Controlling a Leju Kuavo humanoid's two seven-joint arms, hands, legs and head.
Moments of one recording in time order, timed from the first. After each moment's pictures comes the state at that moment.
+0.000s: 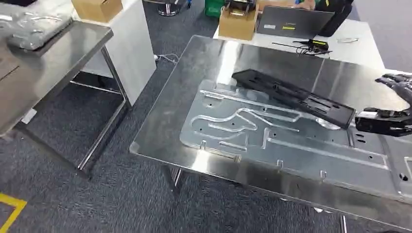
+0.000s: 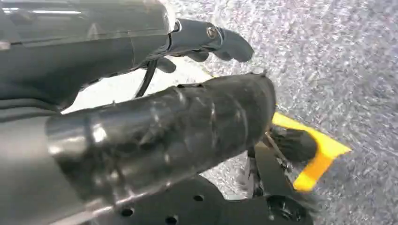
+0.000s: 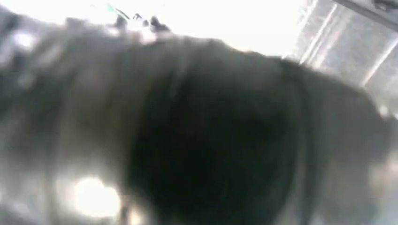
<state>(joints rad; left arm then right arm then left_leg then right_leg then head) -0.11 -0.26 1.30 -0.21 -1.17 0.01 -0.34 1.50 -1.78 -1.60 -1.45 0.37 0.27 0.09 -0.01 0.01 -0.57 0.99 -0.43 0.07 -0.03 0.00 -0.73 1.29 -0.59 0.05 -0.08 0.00</state>
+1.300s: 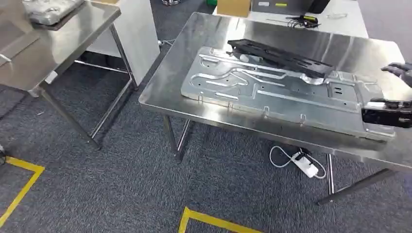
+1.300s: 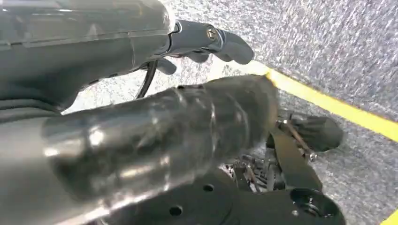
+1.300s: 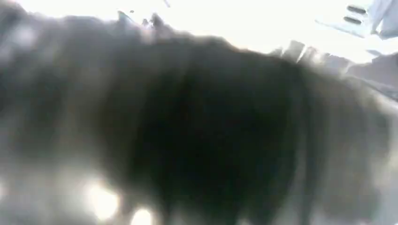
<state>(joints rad) -0.11 -0.26 1.30 -0.21 -1.17 0.00 -0.33 1.42 -1.78 -1.61 -1.46 0.38 0.31 0.07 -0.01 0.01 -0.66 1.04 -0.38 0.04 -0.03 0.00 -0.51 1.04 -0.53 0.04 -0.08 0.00</state>
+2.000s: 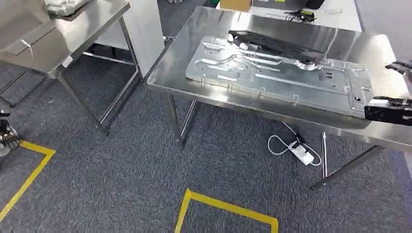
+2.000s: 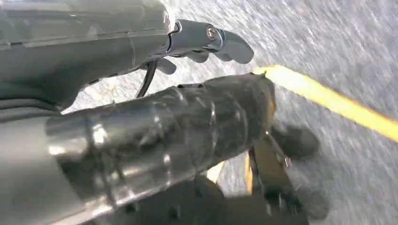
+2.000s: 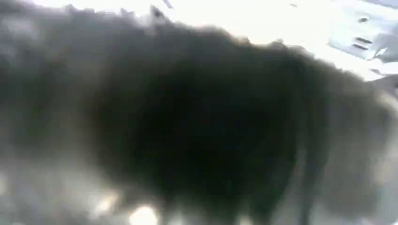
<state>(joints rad) -0.11 -0.25 1.30 -0.21 -1.18 0.00 -0.32 1.40 -1.79 -1.61 -1.44 0.37 0.32 0.04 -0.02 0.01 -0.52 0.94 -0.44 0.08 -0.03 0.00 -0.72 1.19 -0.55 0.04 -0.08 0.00</state>
